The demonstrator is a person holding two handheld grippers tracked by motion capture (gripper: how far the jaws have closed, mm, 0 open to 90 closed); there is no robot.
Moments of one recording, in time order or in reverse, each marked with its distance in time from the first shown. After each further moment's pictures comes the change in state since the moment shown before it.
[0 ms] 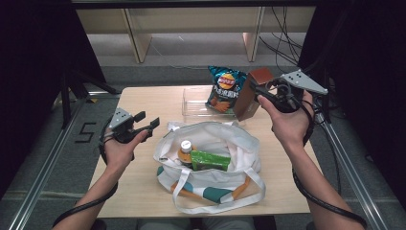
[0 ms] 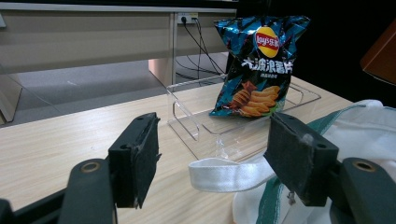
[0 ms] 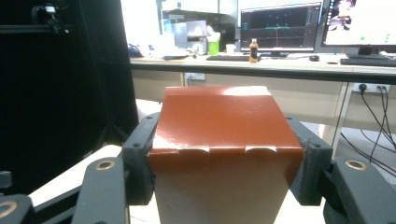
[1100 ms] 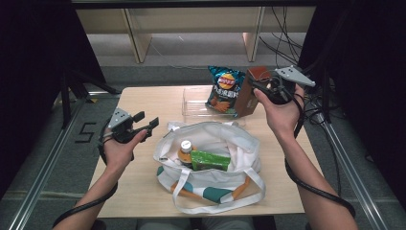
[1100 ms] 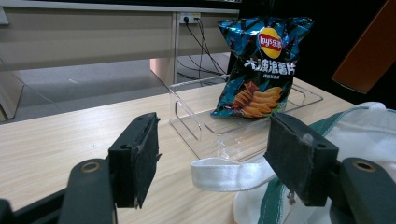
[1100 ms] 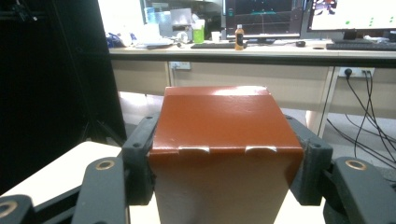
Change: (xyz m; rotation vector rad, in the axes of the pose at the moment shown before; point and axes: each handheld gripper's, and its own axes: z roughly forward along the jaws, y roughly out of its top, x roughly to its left) left arm 0.001 0.000 -0.001 -0.002 0.008 -0.021; right arm -0.018 -0.013 0.039 0.040 -0.060 0.024
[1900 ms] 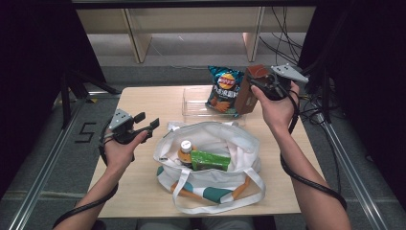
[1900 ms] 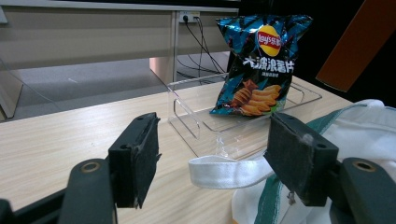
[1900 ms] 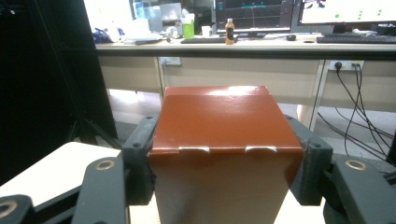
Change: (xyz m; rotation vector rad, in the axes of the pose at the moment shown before) left arm -0.002 -0.003 0.001 0.006 -0.003 0.000; right arm -0.005 -0.005 0.023 0.011 -0.042 0.004
